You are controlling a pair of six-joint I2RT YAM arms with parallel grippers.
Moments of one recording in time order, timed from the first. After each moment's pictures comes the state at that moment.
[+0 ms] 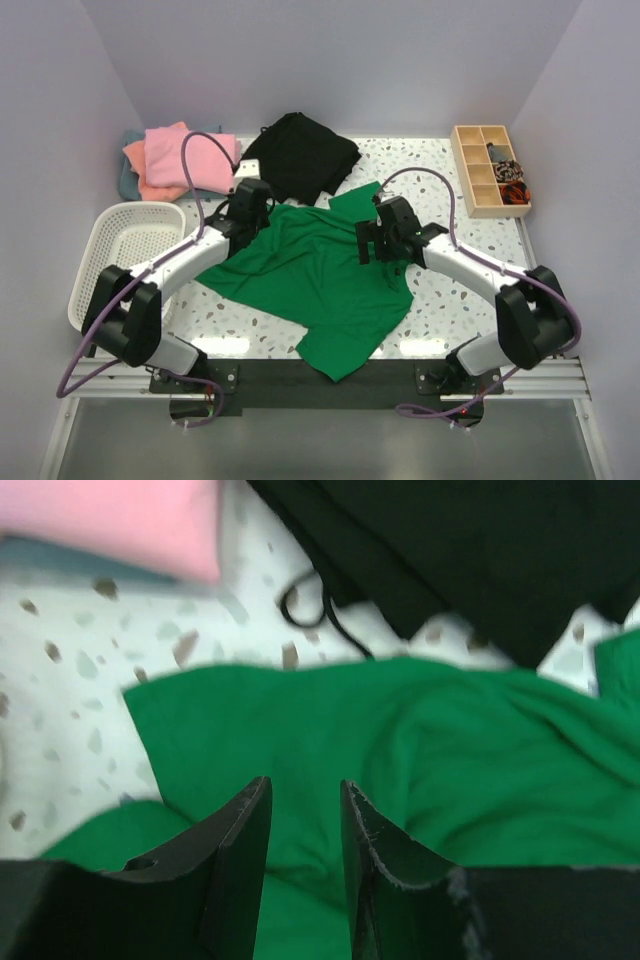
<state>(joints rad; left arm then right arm) -0.45 1.50 1.01 -0.18 -0.52 -0.37 0.50 1.51 0.93 -0.38 0.11 0.33</state>
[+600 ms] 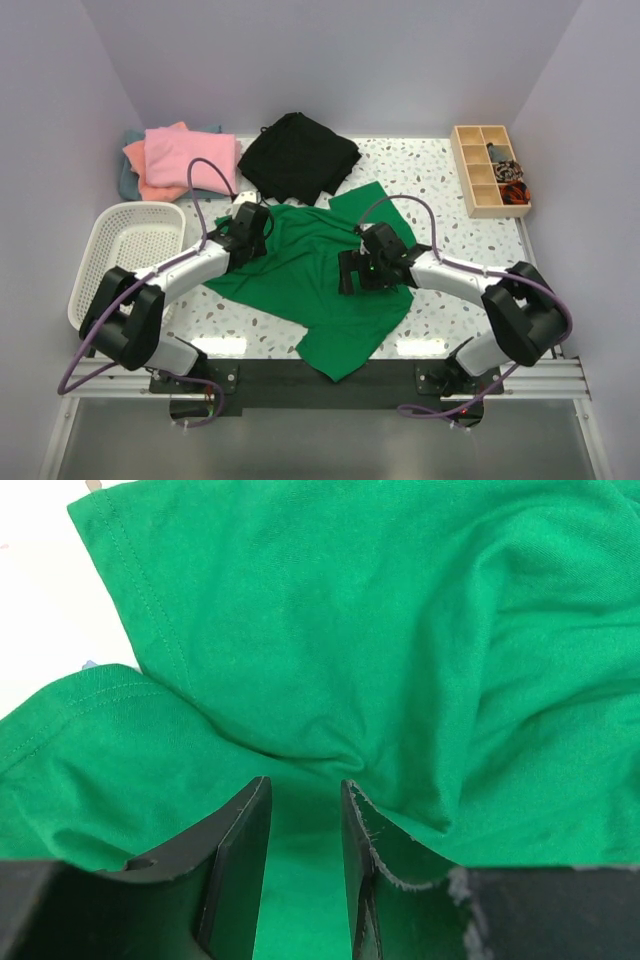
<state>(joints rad) -0.48 1.45 0.80 -0.27 -0.42 -0.49 0.67 1.50 0.77 -0.29 -0.12 0.46</state>
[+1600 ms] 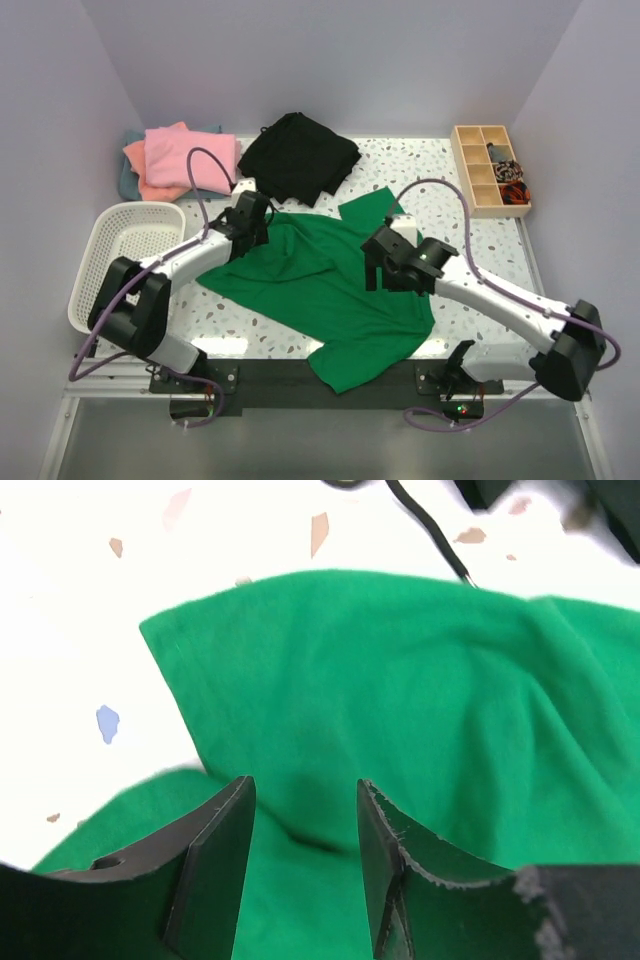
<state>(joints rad) -0.46 1.49 0.87 -0.26 -0.43 -0.49 0.86 1.18 0.99 -1.06 0.49 0.82</state>
